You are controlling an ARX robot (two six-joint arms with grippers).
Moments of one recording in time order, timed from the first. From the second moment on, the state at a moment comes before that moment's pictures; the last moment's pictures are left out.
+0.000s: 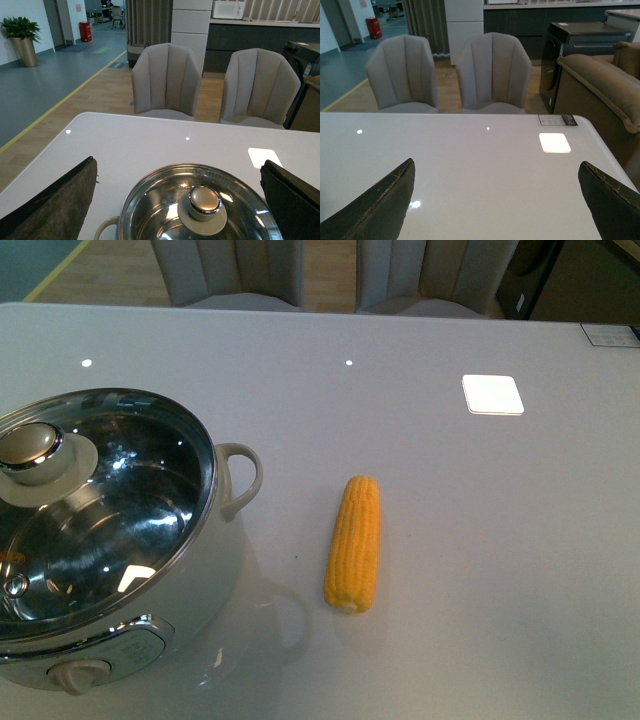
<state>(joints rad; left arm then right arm) 0.00 0.01 0.01 0.00 0.00 -0.01 0.00 0.00 0.02 0.00 0.00 0.01</state>
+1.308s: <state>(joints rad) -0.14 1.07 0.26 0.43 -0.16 -0.06 0.00 0.00 0.02 0.00 0.00 0.00</state>
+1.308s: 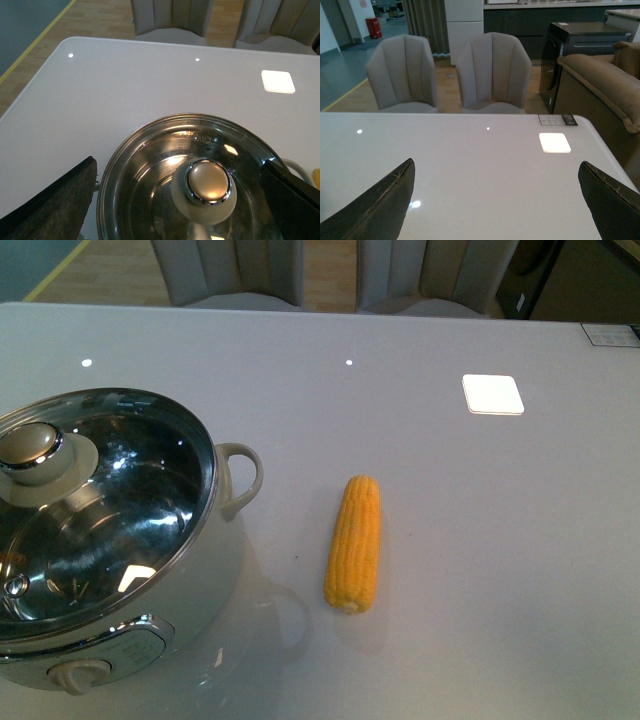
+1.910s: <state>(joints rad) -0.20 1.79 0.34 0.98 -0.20 -0.06 0.00 0.00 0.02 0.00 0.00 0.01</state>
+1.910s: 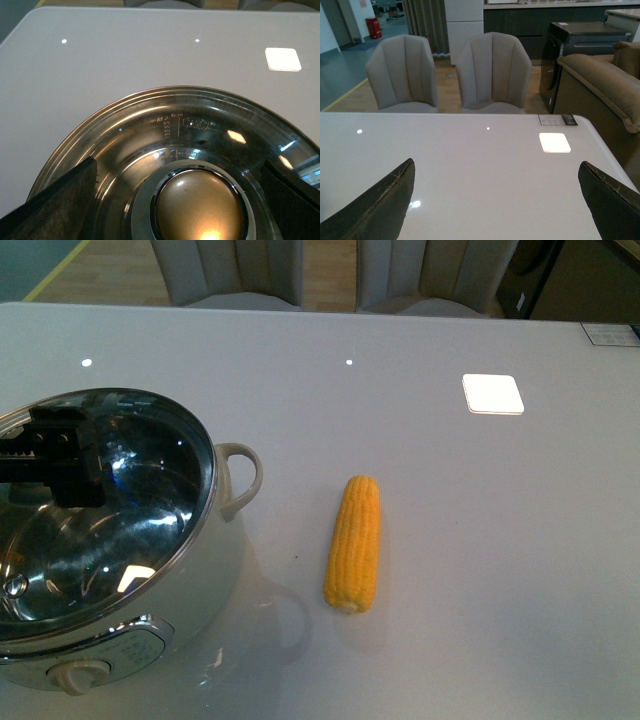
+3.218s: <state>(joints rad) -0.24 1.62 0.42 0.78 -0.29 -0.09 0.00 0.00 0.02 0.00 0.00 0.00</state>
